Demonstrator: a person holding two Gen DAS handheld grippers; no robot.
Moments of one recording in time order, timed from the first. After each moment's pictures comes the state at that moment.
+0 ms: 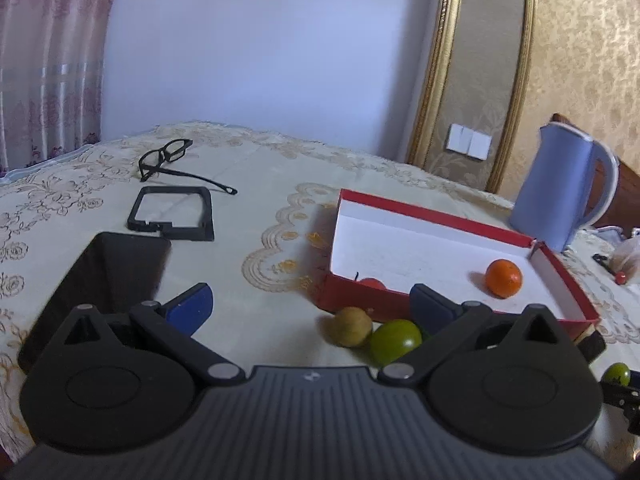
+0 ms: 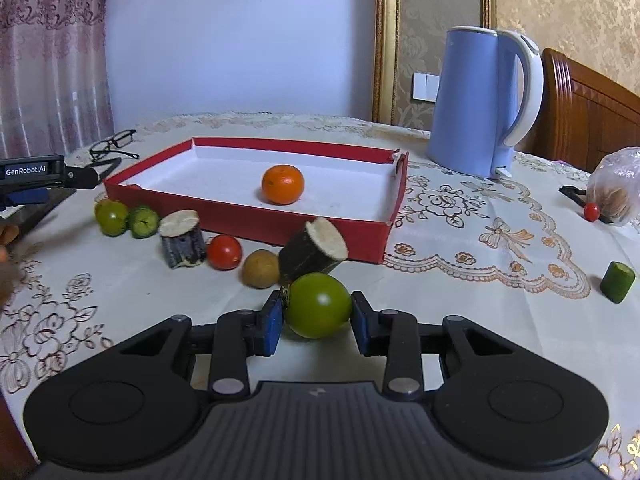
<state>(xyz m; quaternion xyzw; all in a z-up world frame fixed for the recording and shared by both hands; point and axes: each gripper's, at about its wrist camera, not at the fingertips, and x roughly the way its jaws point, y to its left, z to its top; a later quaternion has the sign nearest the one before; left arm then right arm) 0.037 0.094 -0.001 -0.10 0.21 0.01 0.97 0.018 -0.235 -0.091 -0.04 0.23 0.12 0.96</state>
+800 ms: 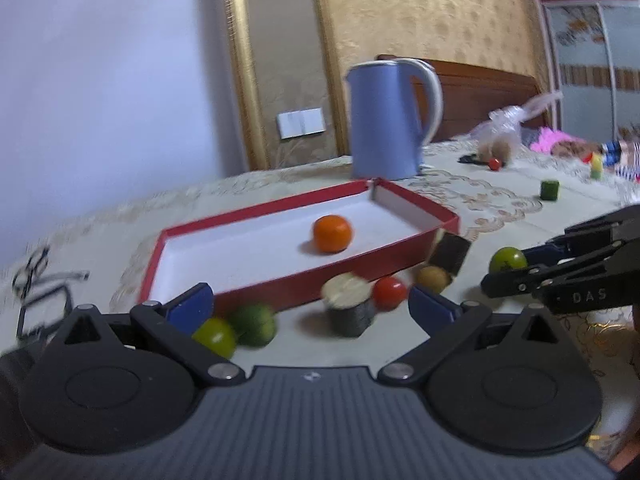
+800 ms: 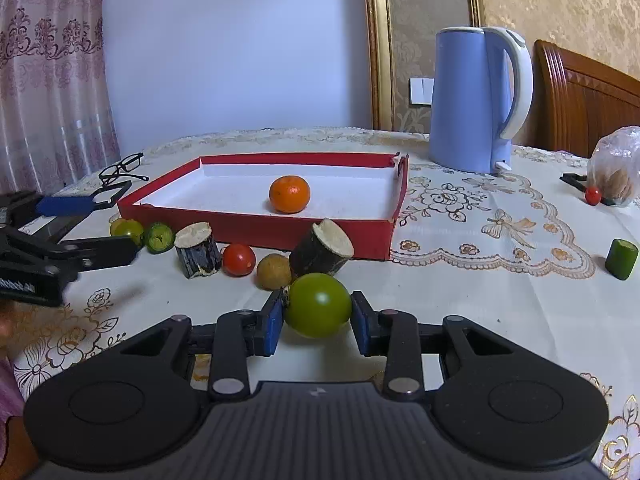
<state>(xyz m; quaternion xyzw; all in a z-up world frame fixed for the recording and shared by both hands) 0.007 -0.023 -0.006 0.12 0.16 -0.18 0.96 0.007 -0.240 -0.092 0.00 0.22 0.13 0.97</state>
